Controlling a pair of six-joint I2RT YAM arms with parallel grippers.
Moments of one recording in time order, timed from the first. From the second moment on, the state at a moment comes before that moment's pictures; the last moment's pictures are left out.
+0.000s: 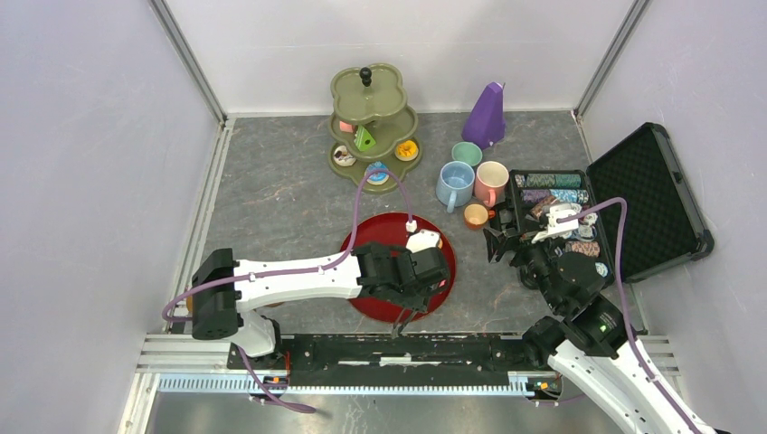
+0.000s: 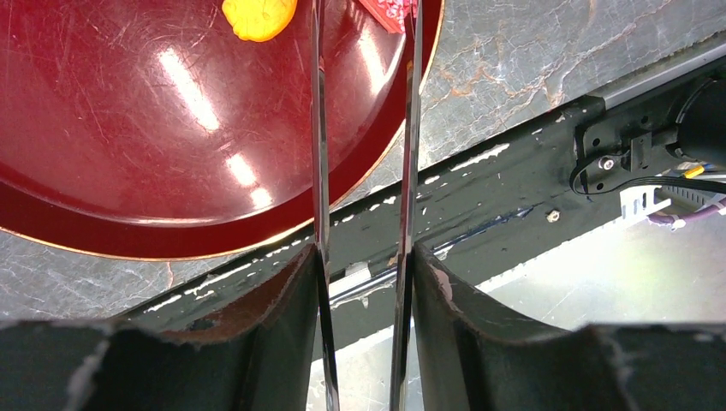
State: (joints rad) left arm -1.33 1.56 1.28 -0.86 -0.24 -0.94; right arm 0.63 0.31 0.55 -0.34 0.34 0.17
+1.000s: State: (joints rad) left arm -1.36 1.63 1.30 -0.84 -0.35 -0.96; right arm 0.63 0.31 0.53 -0.36 0.32 0.18
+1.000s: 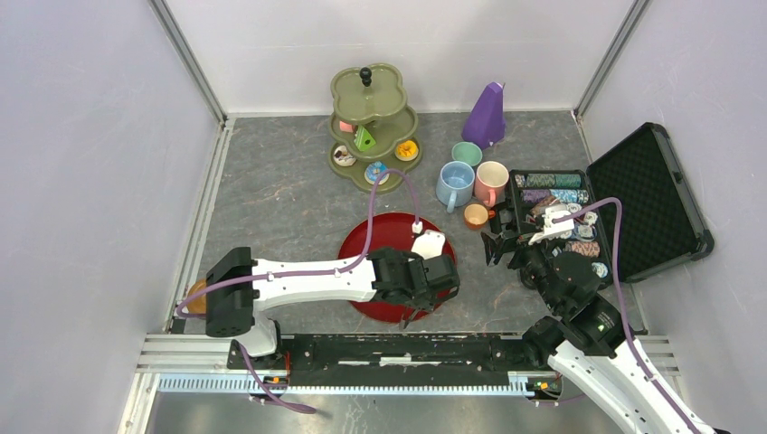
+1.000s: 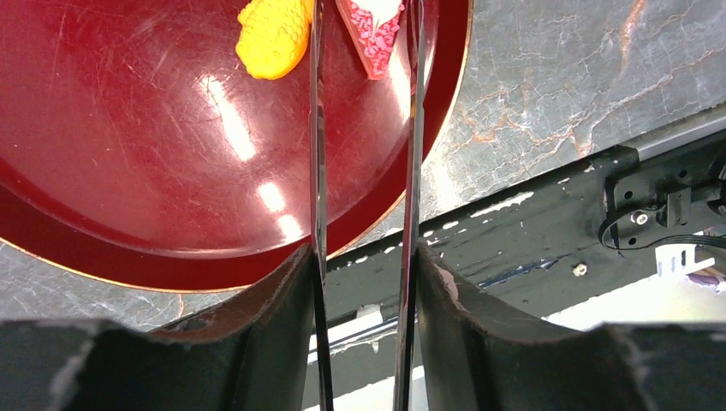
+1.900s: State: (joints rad) left arm -1.31 1.51 1.41 -0.94 -0.47 -0.76; right arm 0.63 0.43 0.53 -0.34 0.37 0.17
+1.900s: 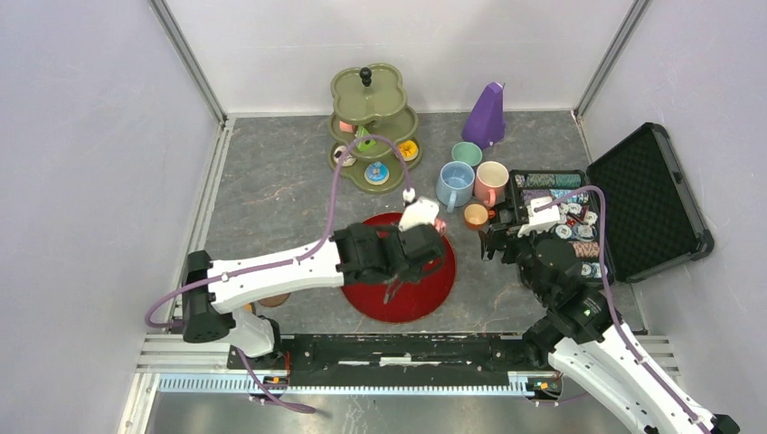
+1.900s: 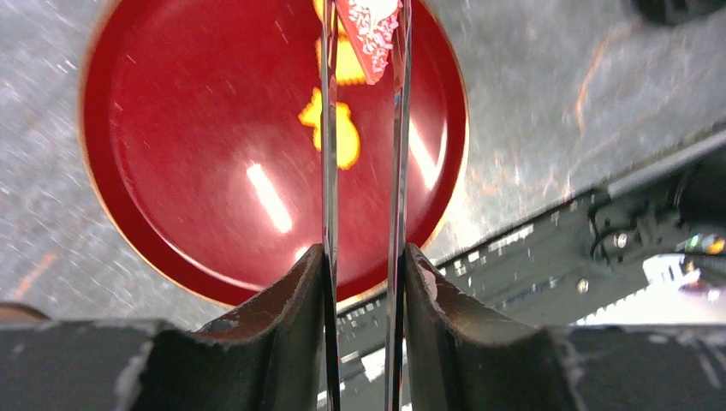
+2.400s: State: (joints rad) left arm -0.89 1.83 1.92 -0.90 -0.46 -0.45; right arm 0.63 0.52 0.61 -0.29 0.46 0.13
